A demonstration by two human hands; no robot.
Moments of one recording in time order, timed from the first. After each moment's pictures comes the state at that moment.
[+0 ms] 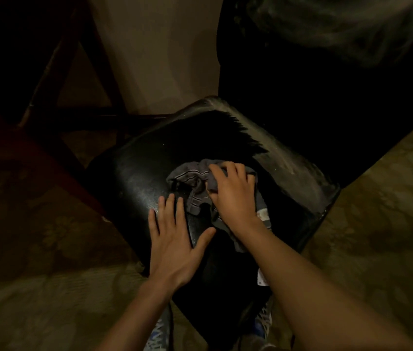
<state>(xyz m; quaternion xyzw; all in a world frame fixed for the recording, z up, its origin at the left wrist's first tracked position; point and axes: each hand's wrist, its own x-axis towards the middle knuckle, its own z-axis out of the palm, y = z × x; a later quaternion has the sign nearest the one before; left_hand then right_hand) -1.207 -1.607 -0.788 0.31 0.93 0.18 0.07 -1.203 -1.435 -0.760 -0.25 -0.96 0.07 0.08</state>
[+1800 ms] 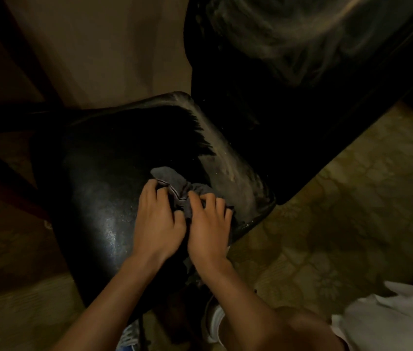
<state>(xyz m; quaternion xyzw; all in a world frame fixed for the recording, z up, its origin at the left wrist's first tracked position) -1.176 -1.556 -0.752 0.35 0.85 0.37 0.09 -1.093 -1.490 -0.760 -0.41 -0.90 0.07 0.14</state>
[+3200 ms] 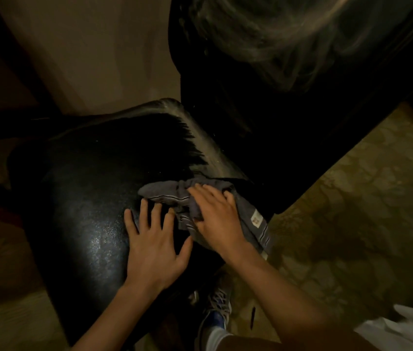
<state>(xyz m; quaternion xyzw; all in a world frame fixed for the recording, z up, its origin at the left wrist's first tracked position) -1.160 -1.541 -0.784 0.43 0.90 0.09 0.02 -1.093 -1.391 -0.769 -0.21 -0.97 0.10 0.10</state>
